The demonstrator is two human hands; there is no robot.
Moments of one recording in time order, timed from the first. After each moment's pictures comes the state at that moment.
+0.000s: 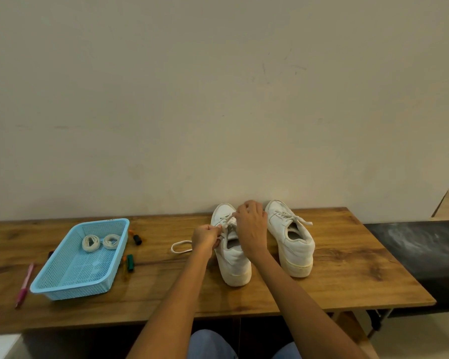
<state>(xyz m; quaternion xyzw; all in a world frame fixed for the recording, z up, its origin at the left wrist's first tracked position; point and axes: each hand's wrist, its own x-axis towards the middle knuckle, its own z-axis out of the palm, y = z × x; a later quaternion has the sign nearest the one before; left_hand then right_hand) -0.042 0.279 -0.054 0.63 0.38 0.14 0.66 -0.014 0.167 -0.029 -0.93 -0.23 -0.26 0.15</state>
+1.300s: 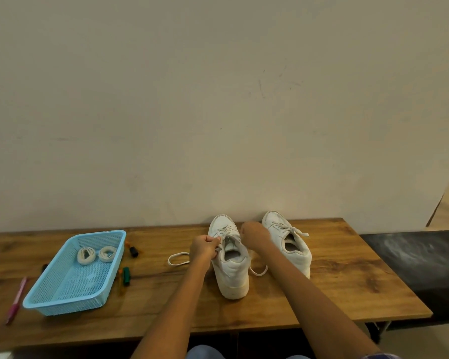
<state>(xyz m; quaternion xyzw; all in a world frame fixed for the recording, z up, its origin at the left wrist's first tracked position) -0.043 0.279 -0.054 0.69 0.35 0.13 0.62 0.013 0.152 -0.007 -0.96 -0.23 0.01 0.12</state>
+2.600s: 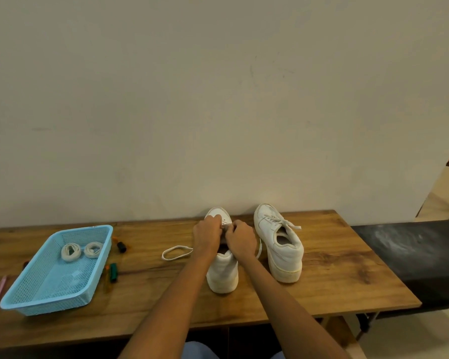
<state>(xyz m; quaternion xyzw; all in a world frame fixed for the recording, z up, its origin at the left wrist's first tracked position) -0.024 0.255 -0.039 0.96 0.15 0.20 0.10 -0.001 0.167 -0.046 -0.91 -0.09 -0.04 0.41</state>
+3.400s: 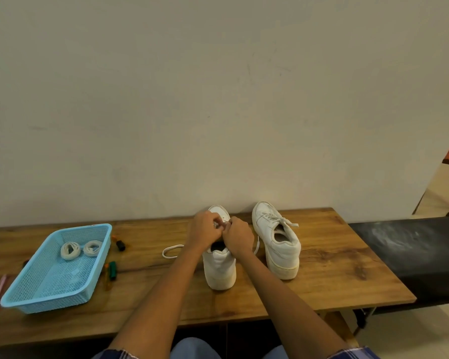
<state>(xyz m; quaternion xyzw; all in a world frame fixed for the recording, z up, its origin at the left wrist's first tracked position) -0.029 0.270 -0.031 0.94 0.11 0.20 0.24 -0.005 0.167 -0.036 -0.94 -0.12 -0.04 0.33</state>
